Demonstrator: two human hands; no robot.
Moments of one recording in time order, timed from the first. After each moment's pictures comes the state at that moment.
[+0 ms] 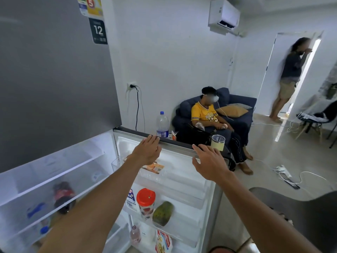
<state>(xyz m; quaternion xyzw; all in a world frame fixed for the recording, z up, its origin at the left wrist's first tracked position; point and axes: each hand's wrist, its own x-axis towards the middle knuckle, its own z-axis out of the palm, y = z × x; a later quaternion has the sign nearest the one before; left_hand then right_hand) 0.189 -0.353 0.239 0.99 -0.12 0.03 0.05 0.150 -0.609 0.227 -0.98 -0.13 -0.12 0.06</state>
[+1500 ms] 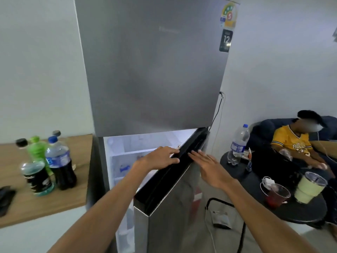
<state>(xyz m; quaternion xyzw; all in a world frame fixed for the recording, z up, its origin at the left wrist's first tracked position) 0.008 -0.149 0.255 0.96 0.05 0.04 0.27 0.142 -0.361 0.199 -0.85 -0.51 -0.08 0.08</state>
